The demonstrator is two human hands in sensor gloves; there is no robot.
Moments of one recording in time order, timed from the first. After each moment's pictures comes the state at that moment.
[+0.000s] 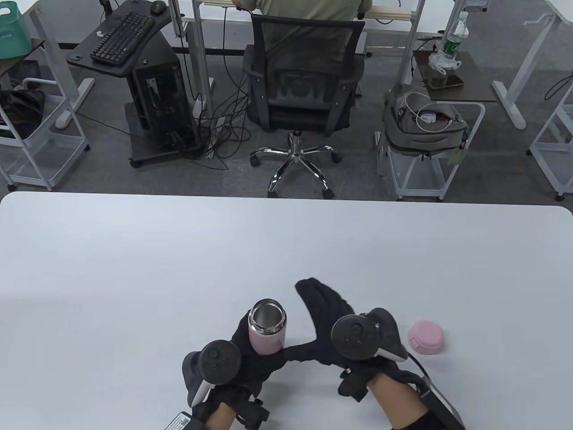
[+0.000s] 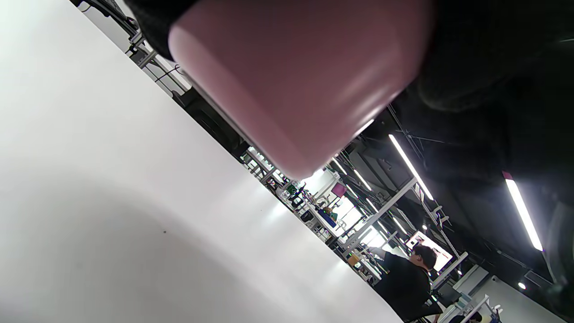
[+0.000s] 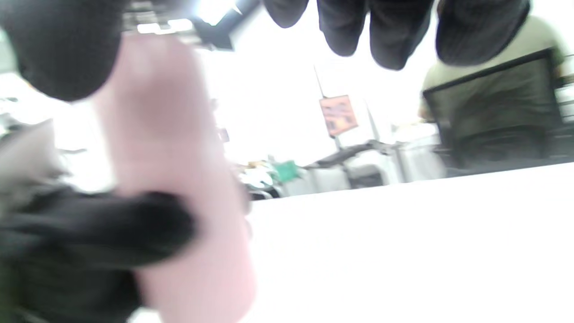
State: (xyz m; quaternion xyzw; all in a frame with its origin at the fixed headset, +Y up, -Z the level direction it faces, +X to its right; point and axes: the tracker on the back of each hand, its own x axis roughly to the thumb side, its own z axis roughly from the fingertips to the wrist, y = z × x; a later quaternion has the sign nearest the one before) left_hand -0.134 -0.748 -0.274 0.05 -0.10 0.40 0.91; right_hand 0.120 -0.644 -0.308 0.29 -0.03 0.94 0.19
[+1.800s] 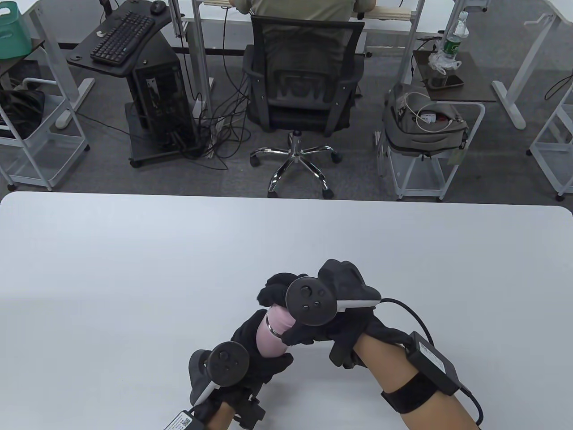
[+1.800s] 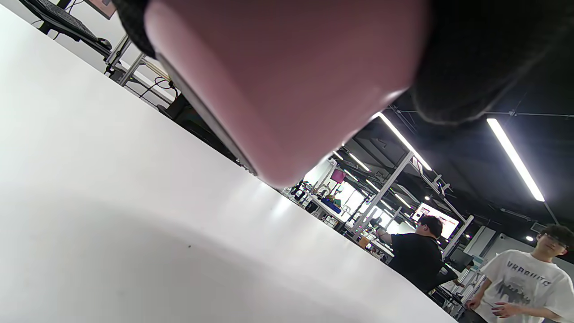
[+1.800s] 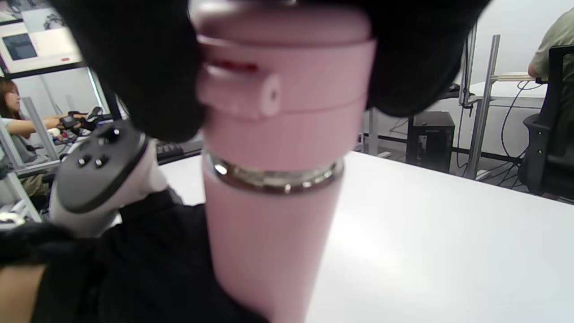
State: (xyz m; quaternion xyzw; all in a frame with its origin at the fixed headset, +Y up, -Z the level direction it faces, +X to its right) left_hand -0.124 -0.741 -0.272 0.06 -0.13 0.32 0.94; right_hand 0.034 -0.553 -0.310 0.45 0.08 0.89 0.06
